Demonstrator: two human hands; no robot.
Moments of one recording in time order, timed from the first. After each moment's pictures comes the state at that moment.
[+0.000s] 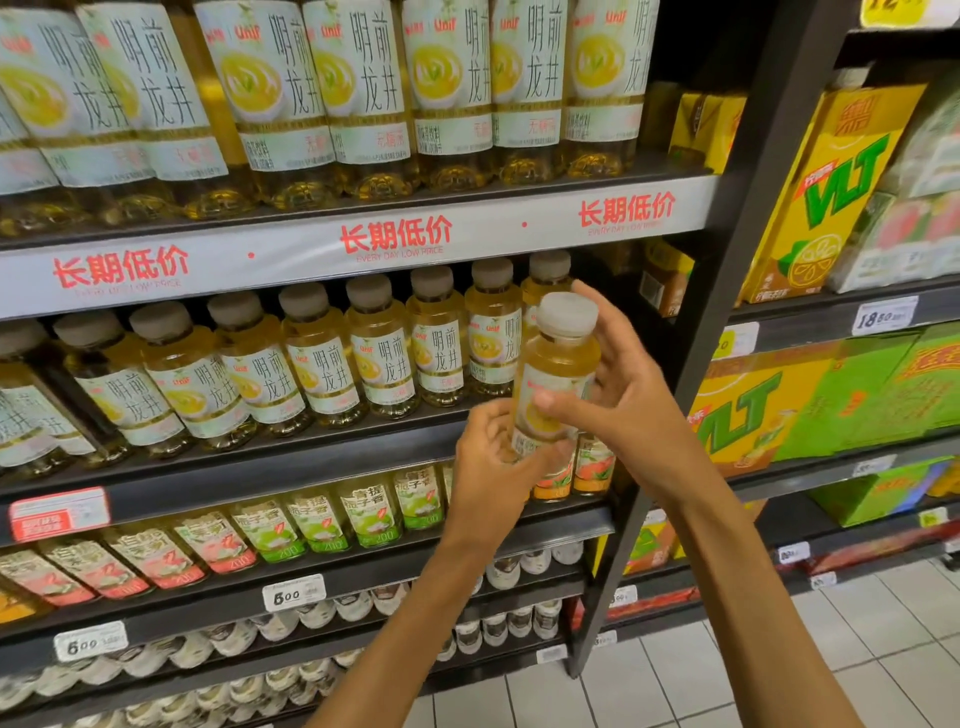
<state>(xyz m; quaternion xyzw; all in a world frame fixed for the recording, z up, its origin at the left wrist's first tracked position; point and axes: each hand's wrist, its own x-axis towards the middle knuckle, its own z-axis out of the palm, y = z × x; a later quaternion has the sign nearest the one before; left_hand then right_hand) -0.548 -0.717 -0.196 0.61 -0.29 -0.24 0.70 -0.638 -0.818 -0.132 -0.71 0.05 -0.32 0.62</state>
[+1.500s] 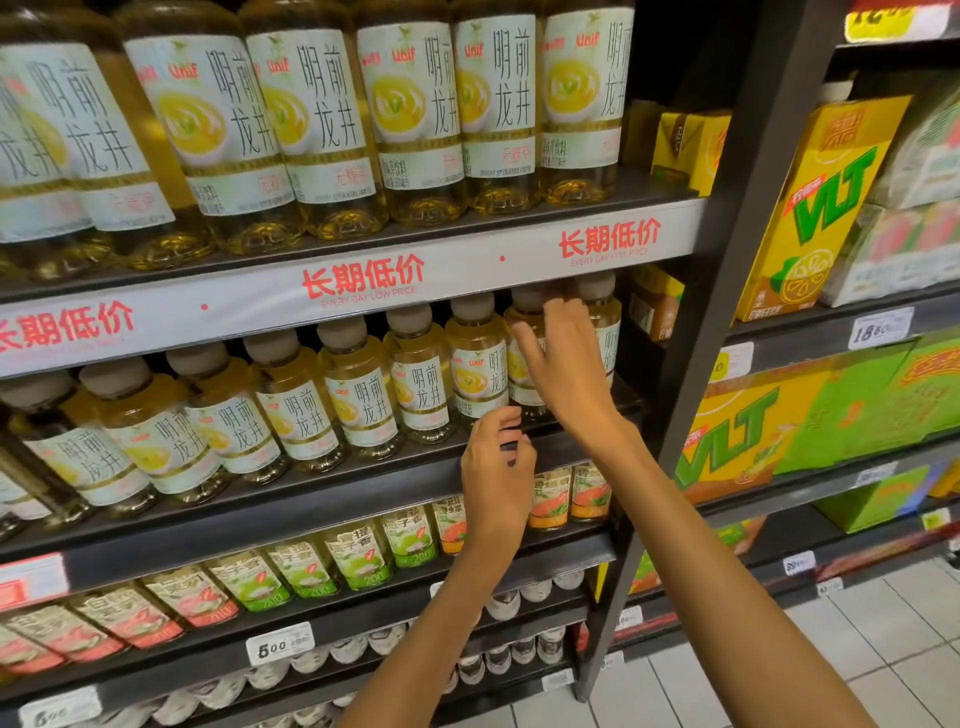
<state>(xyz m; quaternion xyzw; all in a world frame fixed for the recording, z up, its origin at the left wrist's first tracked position) -0.527 -0.775 -0.209 0.75 -0.29 -0.10 0.59 -0.544 -0.873 -0.140 -0.85 0.27 -0.40 0.20</state>
